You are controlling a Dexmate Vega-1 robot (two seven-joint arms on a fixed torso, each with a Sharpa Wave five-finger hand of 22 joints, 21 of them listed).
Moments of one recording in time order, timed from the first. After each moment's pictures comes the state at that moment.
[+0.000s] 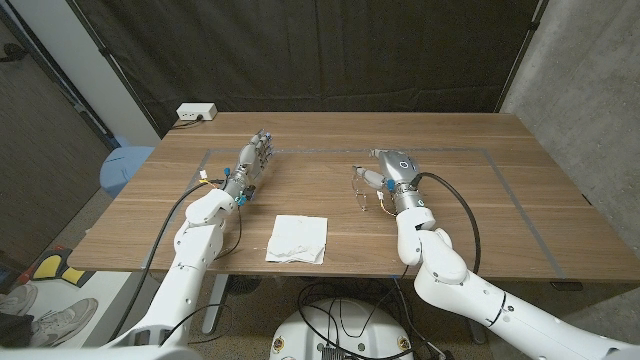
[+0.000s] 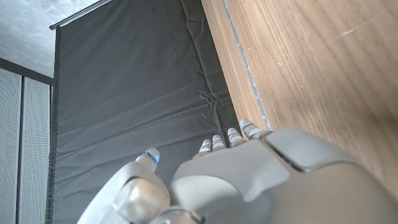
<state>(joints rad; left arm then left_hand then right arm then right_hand) 0.94 0.17 -0.10 -1.34 -0.22 -0.14 -0.44 0.02 0.08 0.34 0.18 0.32 -0.18 -0.03 0.20 0.18 -0.17 -0.03 0.20 0.17 -0.17 -0.03 0.19 0.18 -0.17 -0.03 0.32 0.20 -0.97 -0.63 -0.85 -2.06 -0.89 -0.81 -0.31 0.52 -0.01 0.29 -0.15 0.24 0.60 -0.05 0.31 0.19 0.64 -0.02 0.29 0.21 0.64 -0.06 0.29 0.23 0.37 -0.01 0.36 0.22</state>
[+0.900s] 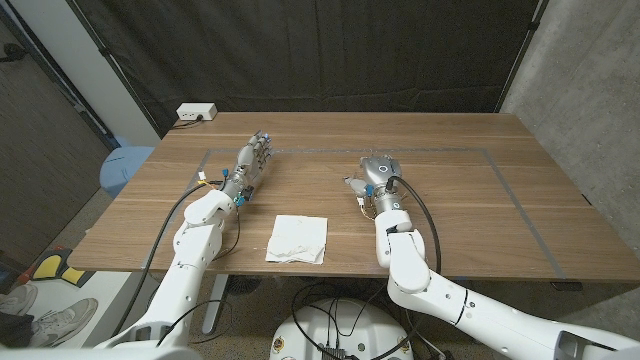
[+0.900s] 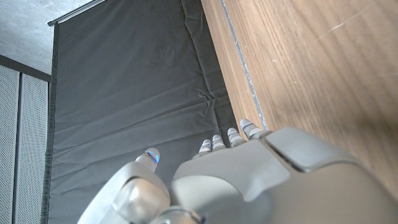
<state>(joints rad) 0.92 0.17 -0.11 -1.30 -0.23 -0.15 -0.46 0.02 0.08 0.34 0.18 0.32 -0.18 -0.03 0.20 0.18 -0.17 -0.03 0.20 0.18 -0.17 -0.03 0.19 0.18 -0.17 -0.03 0.32 0.20 -0.86 -0.53 -1.02 -1.92 -1.16 -0.96 -0.12 0.60 -0.07 0.21 -0.15 0.28 0.68 -0.10 0.37 0.22 0.77 -0.08 0.34 0.26 0.70 -0.07 0.43 0.37 0.38 -0.03 0.38 0.24</state>
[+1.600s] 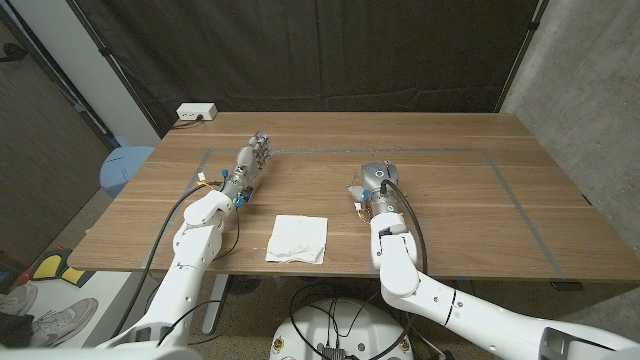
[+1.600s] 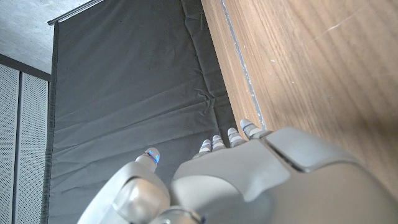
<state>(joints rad) 0.93 0.16 -0.11 -1.31 -0.23 -0.15 -0.46 0.02 0.08 0.34 0.18 0.32 -0.18 -0.03 0.19 0.18 -0.17 -0.03 0.20 0.18 -0.17 -0.03 0.19 0.18 -0.17 -0.03 0.32 0.20 -0.84 -0.48 -1.06 -1.83 -1.27 -1.01 0.01 0.64 -0.06 0.15 -0.12 0.30 0.76 -0.10 0.44 0.25 0.82 -0.09 0.39 0.31 0.73 -0.07 0.53 0.49 0.38 -0.03 0.41 0.27</state>
